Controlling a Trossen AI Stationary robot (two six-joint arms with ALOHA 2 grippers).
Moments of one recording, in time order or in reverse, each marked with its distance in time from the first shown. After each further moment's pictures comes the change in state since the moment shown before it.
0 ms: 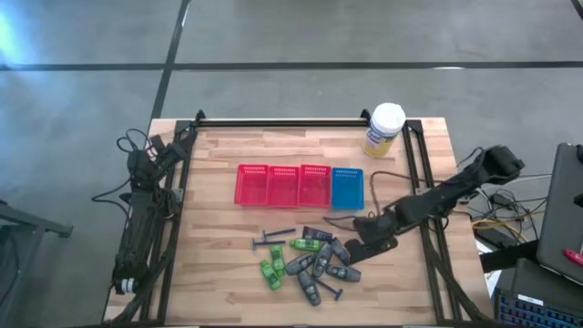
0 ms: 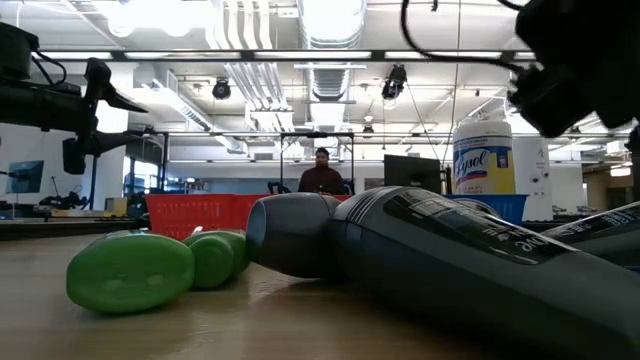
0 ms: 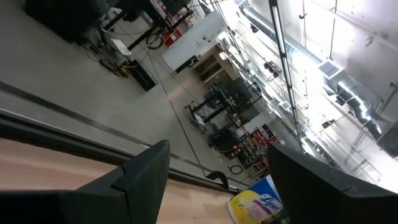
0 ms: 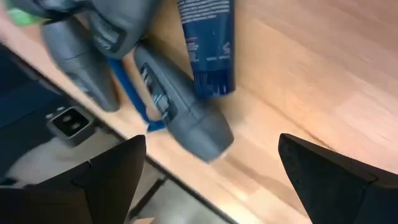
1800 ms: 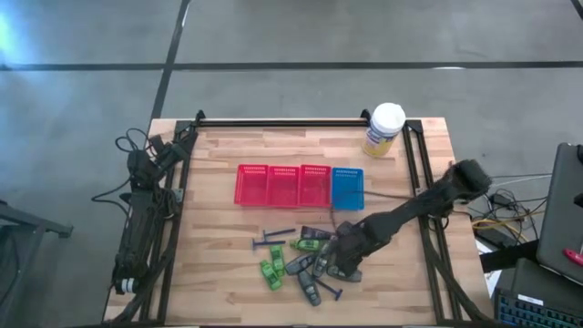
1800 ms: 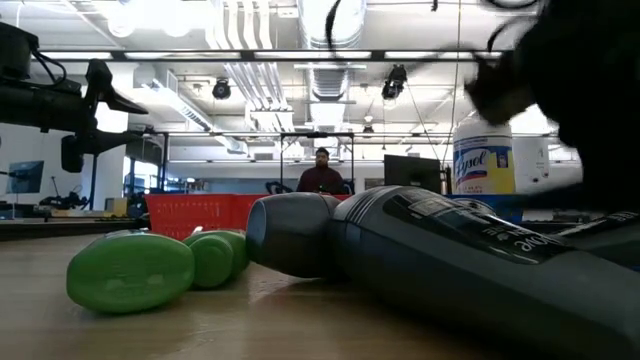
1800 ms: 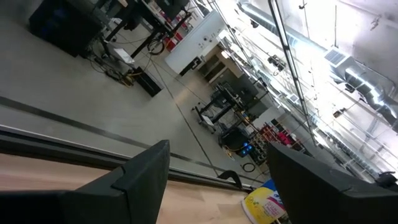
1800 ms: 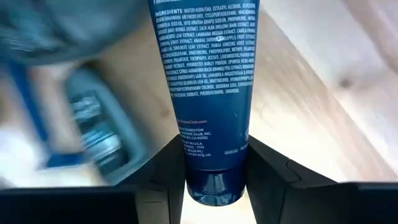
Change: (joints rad) left arm 0.000 0.013 -0.002 -0.003 -0.012 0.088; right arm 0.026 0.331 0.400 -0.501 0.182 -0.404
